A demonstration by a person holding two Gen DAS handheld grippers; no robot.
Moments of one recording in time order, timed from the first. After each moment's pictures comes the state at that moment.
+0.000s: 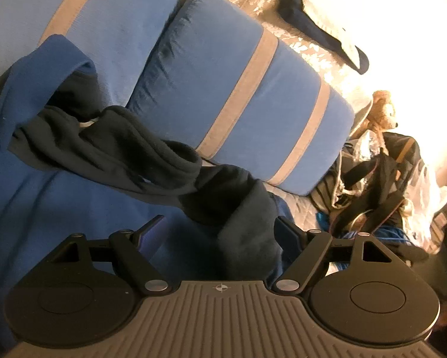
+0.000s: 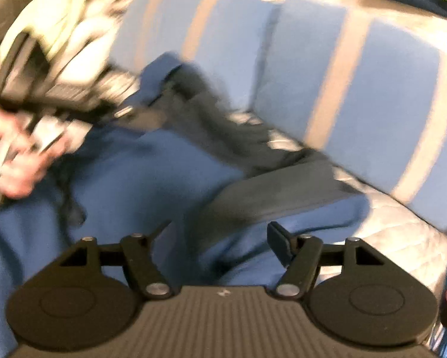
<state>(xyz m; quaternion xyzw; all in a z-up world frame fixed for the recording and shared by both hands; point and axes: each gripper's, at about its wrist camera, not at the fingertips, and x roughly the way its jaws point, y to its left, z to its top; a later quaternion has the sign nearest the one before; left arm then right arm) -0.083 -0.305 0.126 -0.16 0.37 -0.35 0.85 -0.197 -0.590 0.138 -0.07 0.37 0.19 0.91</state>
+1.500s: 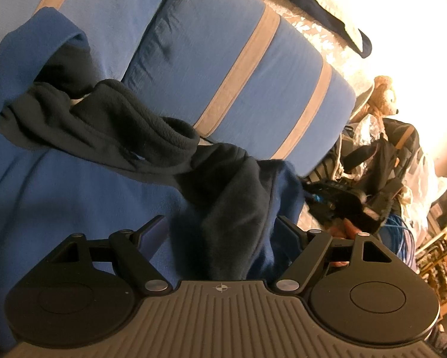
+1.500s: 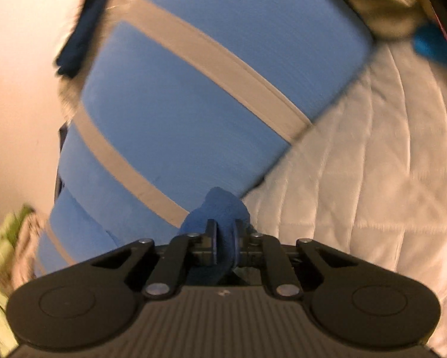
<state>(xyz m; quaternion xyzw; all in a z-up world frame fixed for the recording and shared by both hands) -0.078 -0.316 0.113 -0.15 0.40 -0.36 0.83 -0.105 -0.757 0.020 0.45 0.22 -0.01 0.87</state>
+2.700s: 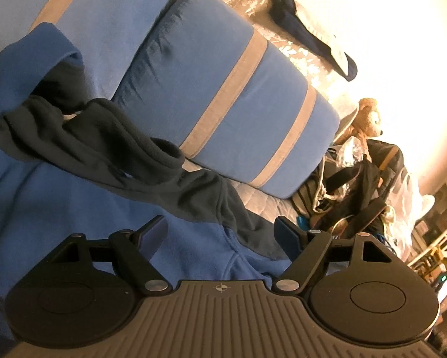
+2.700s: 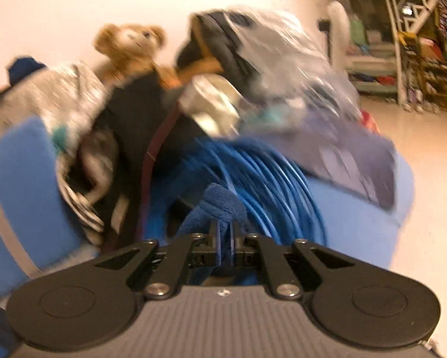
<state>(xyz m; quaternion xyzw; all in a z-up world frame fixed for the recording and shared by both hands) -0.083 -0.307 0.120 -0.19 0.36 -0.37 0.83 -0.388 -0.915 0.103 0.21 0.17 -0.46 0.84</state>
